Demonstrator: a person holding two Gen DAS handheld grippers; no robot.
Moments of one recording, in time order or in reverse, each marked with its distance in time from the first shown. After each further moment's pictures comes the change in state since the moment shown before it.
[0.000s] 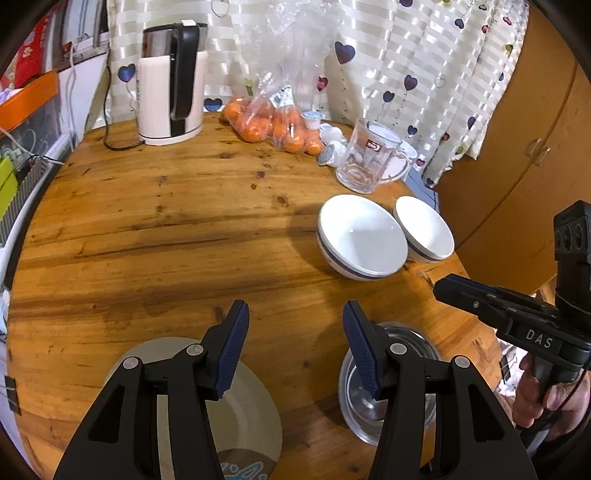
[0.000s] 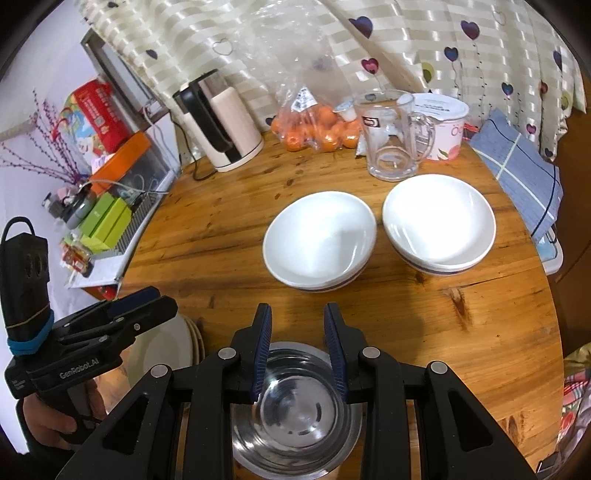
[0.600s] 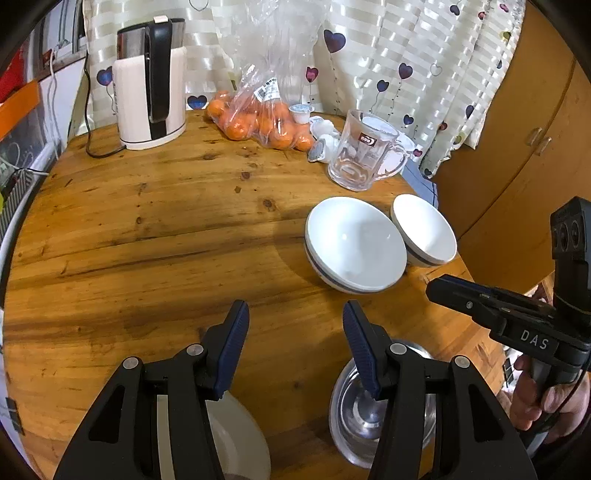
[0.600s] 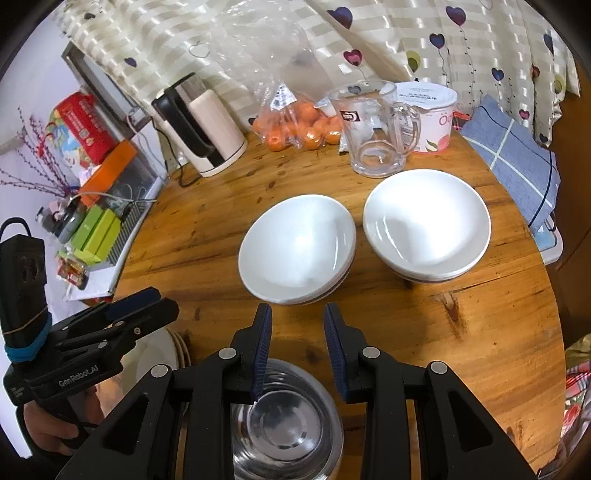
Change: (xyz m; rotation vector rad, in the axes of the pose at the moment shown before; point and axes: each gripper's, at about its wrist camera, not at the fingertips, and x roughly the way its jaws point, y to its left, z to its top) left arm 0.024 -0.013 0.020 0.023 0.036 -0.008; right arm 0.014 -0.020 0.012 0.053 0.015 -0.007
